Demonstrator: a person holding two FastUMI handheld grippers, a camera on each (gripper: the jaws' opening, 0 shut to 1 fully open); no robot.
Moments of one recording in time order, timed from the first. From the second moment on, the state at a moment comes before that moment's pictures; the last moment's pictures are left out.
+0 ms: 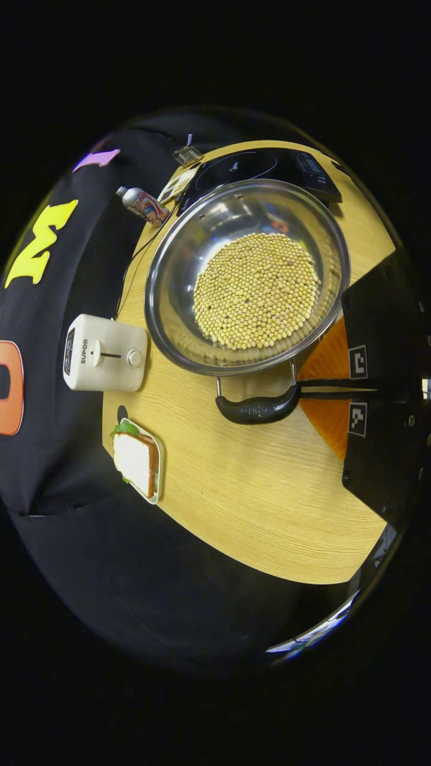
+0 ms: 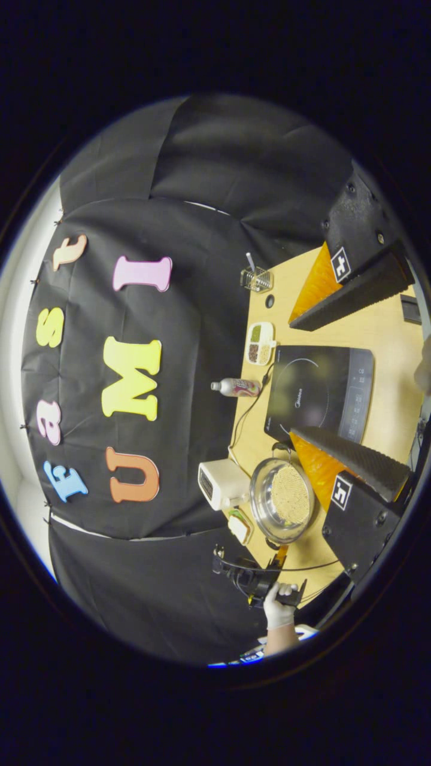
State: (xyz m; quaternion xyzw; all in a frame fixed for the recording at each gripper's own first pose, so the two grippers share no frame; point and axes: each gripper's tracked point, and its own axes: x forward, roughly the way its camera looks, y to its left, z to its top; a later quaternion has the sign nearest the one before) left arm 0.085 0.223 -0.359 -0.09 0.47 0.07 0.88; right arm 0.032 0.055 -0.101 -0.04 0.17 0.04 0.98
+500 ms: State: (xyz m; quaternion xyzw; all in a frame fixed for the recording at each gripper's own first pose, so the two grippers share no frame) left arm 0.119 0.235 -0.360 -0.09 0.47 0.08 0.88; right arm 0.034 0.053 -0.102 -0.05 0.17 0.03 0.98
